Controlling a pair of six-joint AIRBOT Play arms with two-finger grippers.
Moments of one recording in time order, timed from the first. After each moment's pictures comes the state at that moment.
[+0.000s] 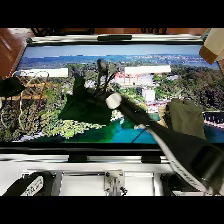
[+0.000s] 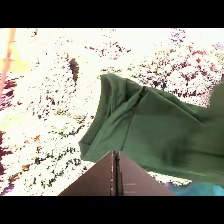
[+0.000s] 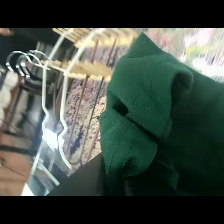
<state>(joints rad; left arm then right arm) 0.20 -0.94 1.30 1.23 -1.27 -1.46 0.81 -1.63 1.40 -0.60 0.27 1.51</state>
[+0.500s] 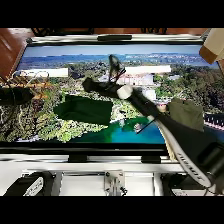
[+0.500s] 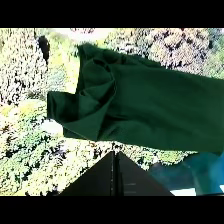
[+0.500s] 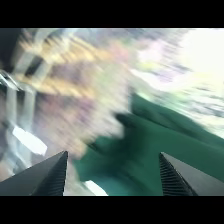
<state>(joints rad) 0.11 -0.89 1.19 1.25 -1.29 -1.46 0.59 -1.56 1.40 -0.76 0.53 1.49</state>
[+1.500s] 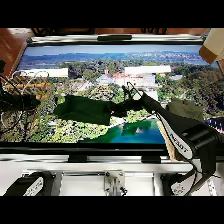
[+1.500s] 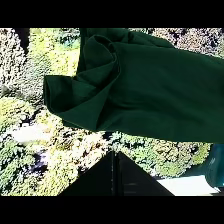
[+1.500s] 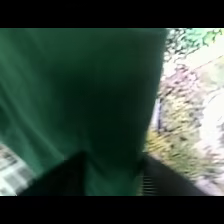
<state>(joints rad) 0.10 -0.89 1.09 1.25 -1.24 -1.45 0.42 -1.79 1.25 -0.63 0.87 1.47</state>
